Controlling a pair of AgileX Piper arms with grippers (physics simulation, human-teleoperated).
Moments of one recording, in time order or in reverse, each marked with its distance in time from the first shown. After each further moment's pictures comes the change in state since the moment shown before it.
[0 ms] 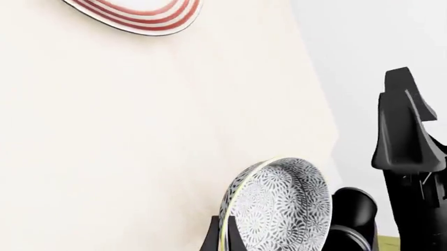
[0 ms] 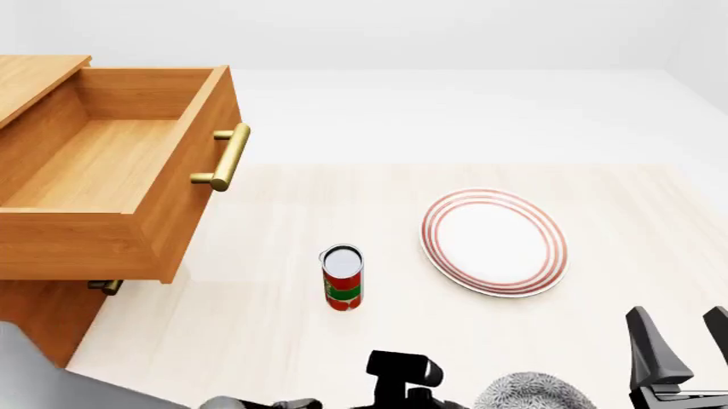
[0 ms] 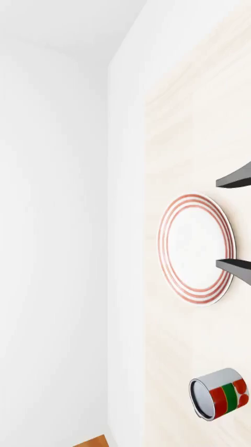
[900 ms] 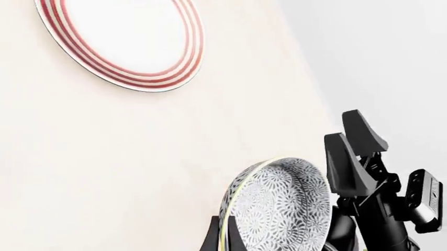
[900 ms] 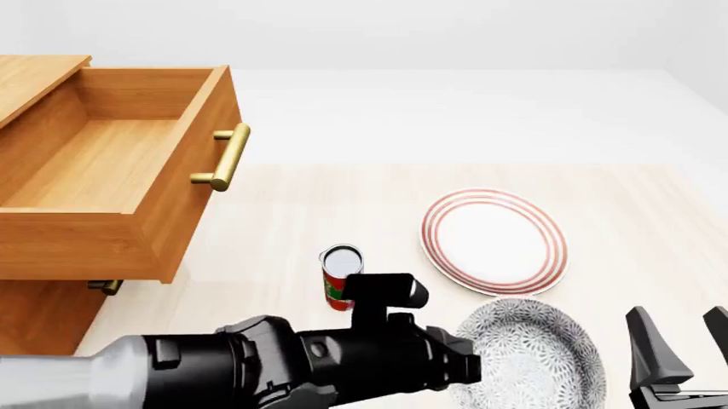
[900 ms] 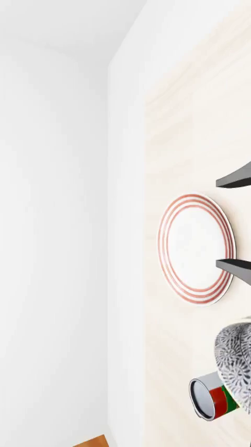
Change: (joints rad) left arm 0.109 -0.250 -0.130 0.412 0.121; right arm 0.000 0.000 0.000 0.000 0.000
